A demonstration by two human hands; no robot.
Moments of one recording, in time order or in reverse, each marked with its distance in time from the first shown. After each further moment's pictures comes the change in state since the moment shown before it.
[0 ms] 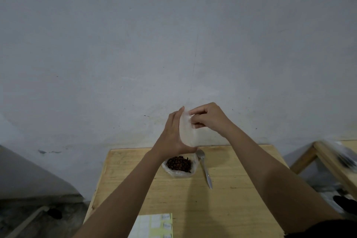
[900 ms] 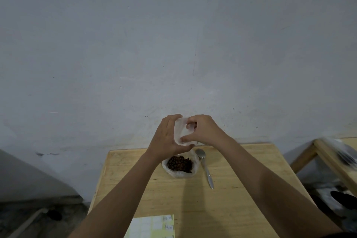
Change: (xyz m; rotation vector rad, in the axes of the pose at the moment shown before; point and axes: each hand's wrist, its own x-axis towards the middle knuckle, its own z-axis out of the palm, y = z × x) left_hand 0.002 -0.023 -0.002 0.168 0.220 0.260; right_hand 0.002 0.026 0.027 -0.514 -0.036 -0.123
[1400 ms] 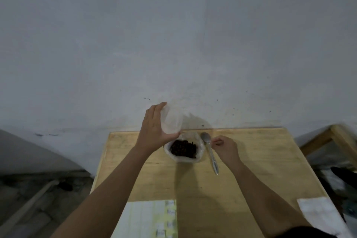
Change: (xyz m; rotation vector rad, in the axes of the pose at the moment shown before) left_hand -0.029 -0.056 0.011 0.070 -0.012 -0.305; right_hand -0.008 0.158 0.097 0.309 0.285 0.397
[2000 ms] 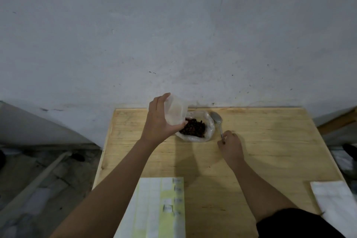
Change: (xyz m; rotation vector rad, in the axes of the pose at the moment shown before) left_hand -0.034 -0.017 0.017 -0.099 -0.050 -0.134; right_hand -0.017 0.054 0.037 -0.401 -0.032 0.093
